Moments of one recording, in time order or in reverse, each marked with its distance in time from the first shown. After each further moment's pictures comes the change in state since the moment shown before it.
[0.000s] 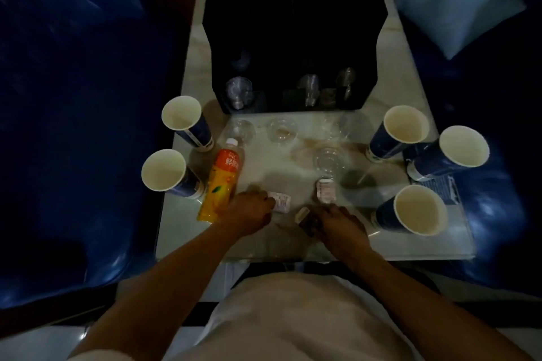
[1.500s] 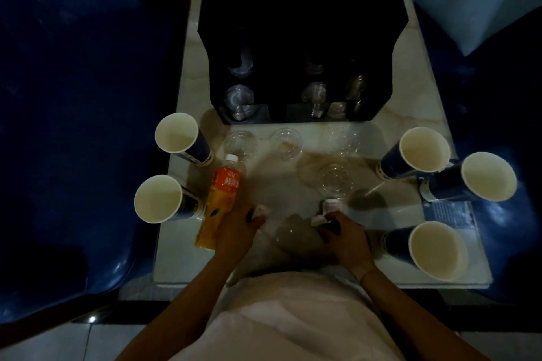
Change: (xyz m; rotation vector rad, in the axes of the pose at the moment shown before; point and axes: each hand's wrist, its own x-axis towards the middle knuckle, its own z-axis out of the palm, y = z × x) left_hand 0.002 -0.004 0.002 -0.893 0.277 -0.640; right_hand 0.041 0.003 -0.005 0.646 0.259 0.192
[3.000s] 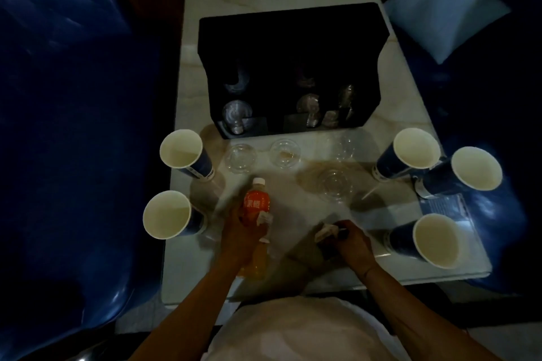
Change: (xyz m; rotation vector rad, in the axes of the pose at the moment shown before) left_hand 0.004 0.000 -0.016 -0.375 -0.030 -0.131; right_hand -0.007 -0.011 0.005 0.037 -0.007 0.299
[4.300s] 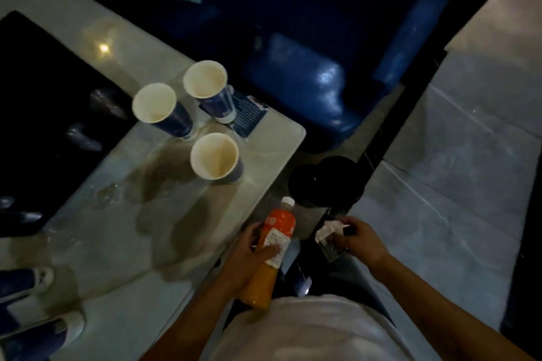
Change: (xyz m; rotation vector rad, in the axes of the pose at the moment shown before) left_hand -0.142 -0.030 0.189 0.561 -0.923 0.158; right_hand -0.199 0.266 -0.062 0.847 0.284 0.476
